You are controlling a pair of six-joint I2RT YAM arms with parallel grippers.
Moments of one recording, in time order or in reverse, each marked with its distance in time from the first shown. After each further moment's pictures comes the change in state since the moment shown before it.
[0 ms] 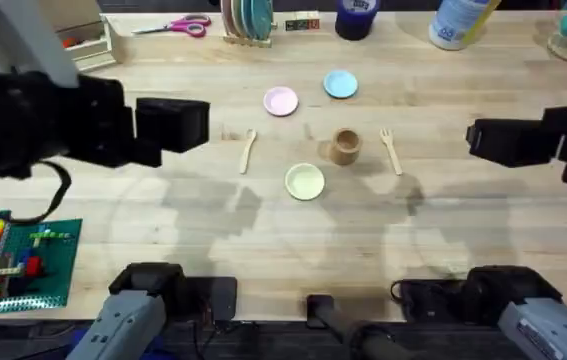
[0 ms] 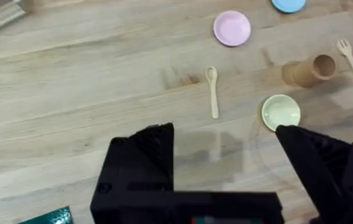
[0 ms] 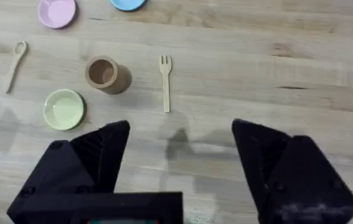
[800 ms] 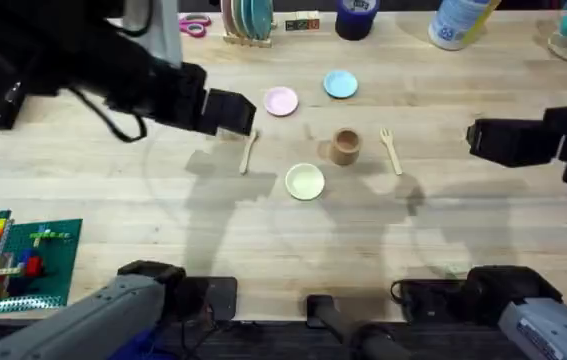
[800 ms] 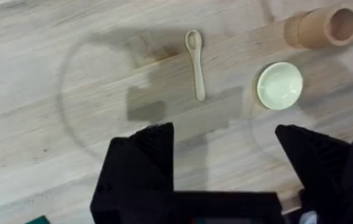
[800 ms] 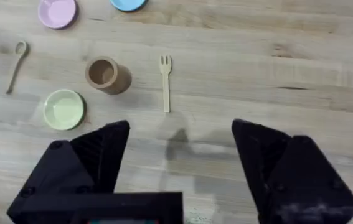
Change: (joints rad) left arm -0.134 0.380 0.001 0.021 0.004 -0.023; right arm 0.000 0.000 0.001 -0.001 0.000 0.000
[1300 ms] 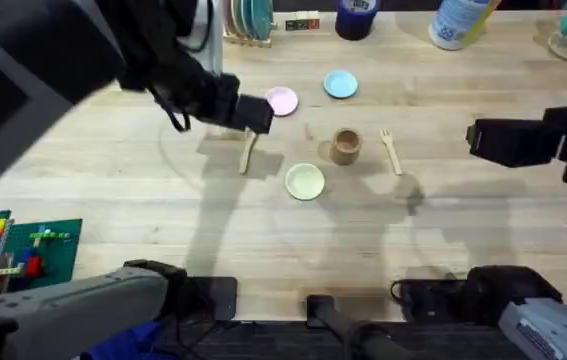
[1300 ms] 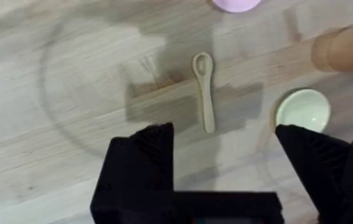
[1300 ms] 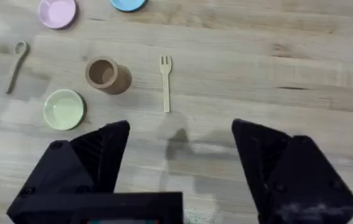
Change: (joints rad) left arm -0.062 0.191 -0.101 0.234 -0.042 -0.054; right arm 0.000 0.000 0.000 0.000 0.000 0.000
